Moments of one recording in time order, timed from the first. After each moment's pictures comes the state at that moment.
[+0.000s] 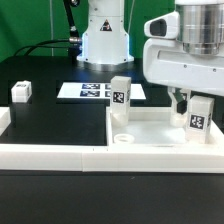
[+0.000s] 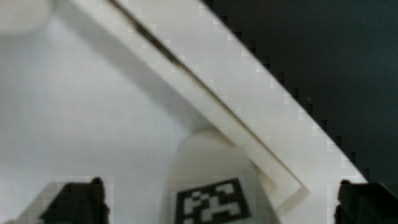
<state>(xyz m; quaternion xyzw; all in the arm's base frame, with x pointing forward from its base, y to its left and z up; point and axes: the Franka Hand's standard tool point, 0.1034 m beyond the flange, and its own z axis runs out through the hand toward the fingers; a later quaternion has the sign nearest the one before) 0.614 0.122 0.056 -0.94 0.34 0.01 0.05</state>
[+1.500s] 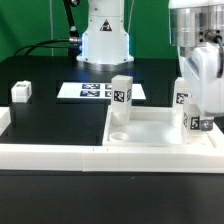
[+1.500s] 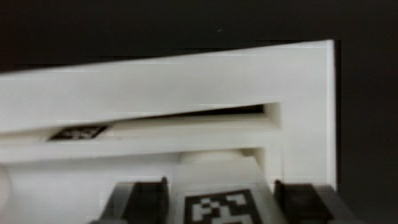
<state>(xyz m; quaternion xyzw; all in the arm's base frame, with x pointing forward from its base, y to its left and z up) 0.631 0.129 0.056 -0.57 0.82 0.02 0.08</state>
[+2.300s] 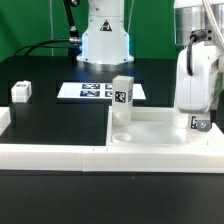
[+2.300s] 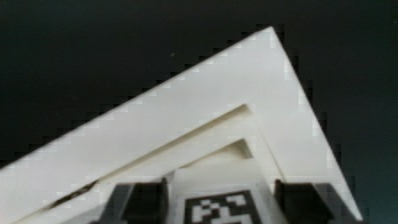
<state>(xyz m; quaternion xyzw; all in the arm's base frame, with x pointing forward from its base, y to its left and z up) 0.631 0.127 0.056 -0.53 0.85 0.01 0.08</state>
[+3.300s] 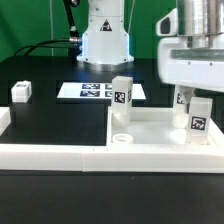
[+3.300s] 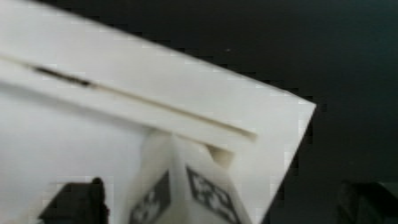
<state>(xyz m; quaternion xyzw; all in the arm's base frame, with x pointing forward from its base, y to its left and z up) 0.636 0.118 0.067 -0.89 0.45 -0.06 0.08</state>
